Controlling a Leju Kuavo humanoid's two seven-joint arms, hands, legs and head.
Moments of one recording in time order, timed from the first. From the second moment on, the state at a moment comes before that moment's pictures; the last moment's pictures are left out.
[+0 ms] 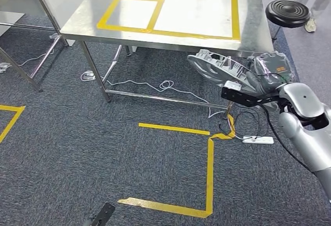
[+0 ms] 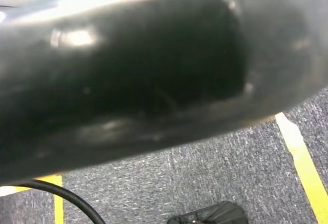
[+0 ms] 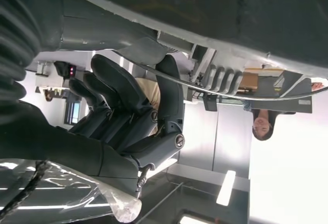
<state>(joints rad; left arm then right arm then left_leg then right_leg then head) -0.08 -0.13 0.22 -0.20 -0.62 0.35 -0.34 -0.83 -0.42 0.69 -1.26 0.98 -0.05 0.06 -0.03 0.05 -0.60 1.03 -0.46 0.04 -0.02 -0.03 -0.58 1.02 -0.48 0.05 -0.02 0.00</state>
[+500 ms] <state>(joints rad) -0.08 -0.13 0.22 -0.20 -0.63 0.35 -0.32 -0.95 -0.44 0.70 -1.24 0.96 0.03 0.06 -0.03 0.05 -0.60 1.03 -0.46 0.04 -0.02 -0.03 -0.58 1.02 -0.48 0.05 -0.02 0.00</state>
